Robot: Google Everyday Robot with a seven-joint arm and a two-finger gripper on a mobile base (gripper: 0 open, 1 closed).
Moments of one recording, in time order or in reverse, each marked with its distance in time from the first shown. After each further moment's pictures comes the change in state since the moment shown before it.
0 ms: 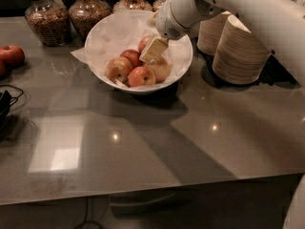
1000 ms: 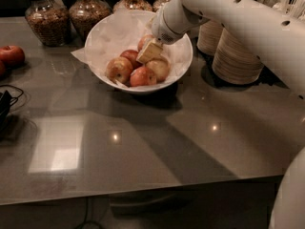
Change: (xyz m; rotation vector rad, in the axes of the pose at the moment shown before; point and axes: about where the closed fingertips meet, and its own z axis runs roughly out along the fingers) arm 0.013 -0.009 0.032 0.049 0.053 0.015
